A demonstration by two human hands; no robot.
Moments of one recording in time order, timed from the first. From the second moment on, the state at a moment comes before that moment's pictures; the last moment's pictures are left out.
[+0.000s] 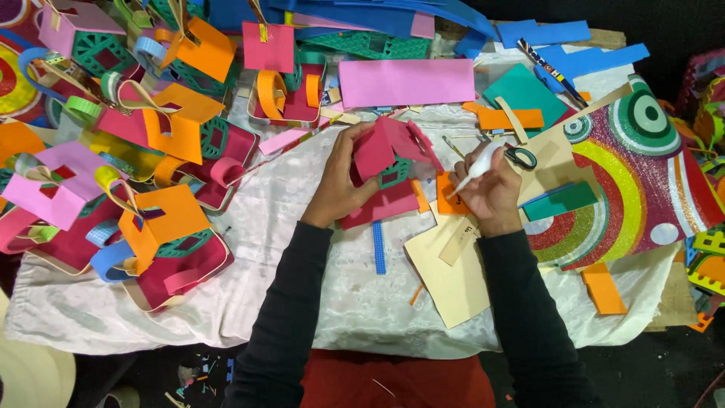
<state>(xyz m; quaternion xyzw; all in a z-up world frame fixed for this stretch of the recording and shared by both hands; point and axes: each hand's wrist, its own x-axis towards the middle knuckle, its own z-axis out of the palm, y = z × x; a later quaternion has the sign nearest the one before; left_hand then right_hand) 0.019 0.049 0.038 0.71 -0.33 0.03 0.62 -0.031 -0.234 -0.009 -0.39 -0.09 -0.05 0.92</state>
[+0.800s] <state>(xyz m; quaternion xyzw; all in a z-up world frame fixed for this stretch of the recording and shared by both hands) 0.024 0.053 0.024 0.56 -0.29 -0.07 0.78 -0.015 -0.248 -0.040 -0.31 -0.18 0.05 0.93</state>
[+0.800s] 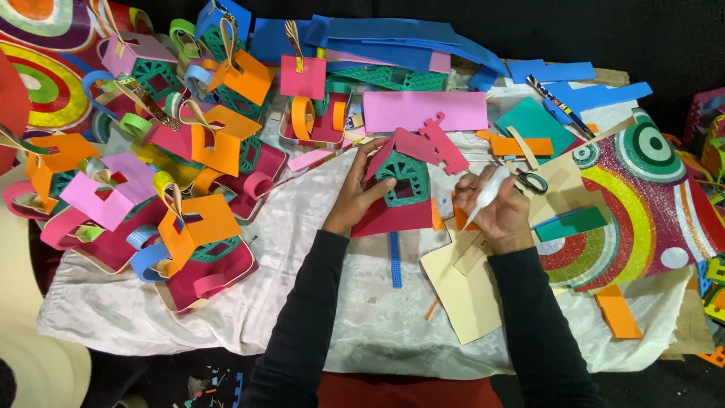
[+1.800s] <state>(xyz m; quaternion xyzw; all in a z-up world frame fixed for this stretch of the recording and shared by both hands) 0.024 0.055 0.026 0.56 -0.29 -0.07 0.77 -0.046 -0.158 0.065 -0.60 -0.12 -0.40 0.68</state>
